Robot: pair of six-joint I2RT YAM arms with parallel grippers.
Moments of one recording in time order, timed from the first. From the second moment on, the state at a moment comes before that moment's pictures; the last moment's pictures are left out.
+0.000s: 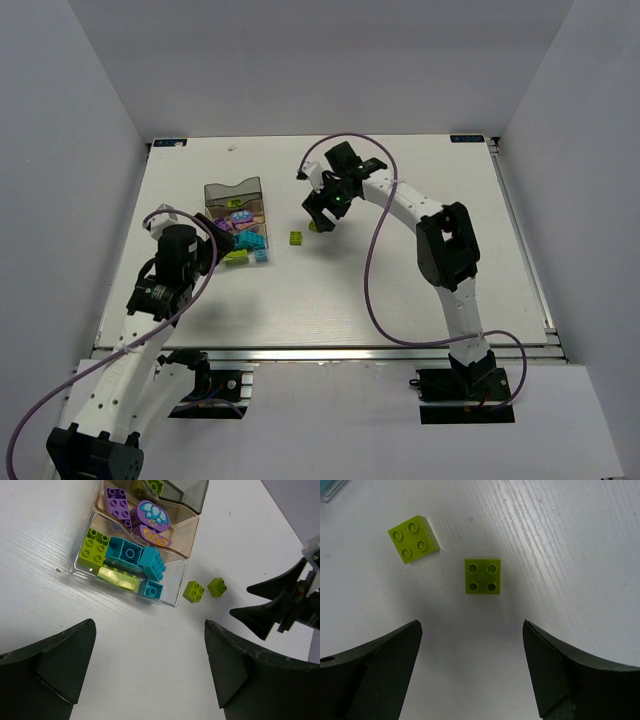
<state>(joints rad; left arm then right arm) -0.23 0.77 0.74 -0.54 -0.25 -0.82 0.60 2.20 1.90 -0.73 -0.36 -0.44</state>
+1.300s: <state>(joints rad) -0.23 0.64 0.71 -0.62 -0.26 -0.92 0.65 2.37 1.97 -0.62 -0.25 -0.39</state>
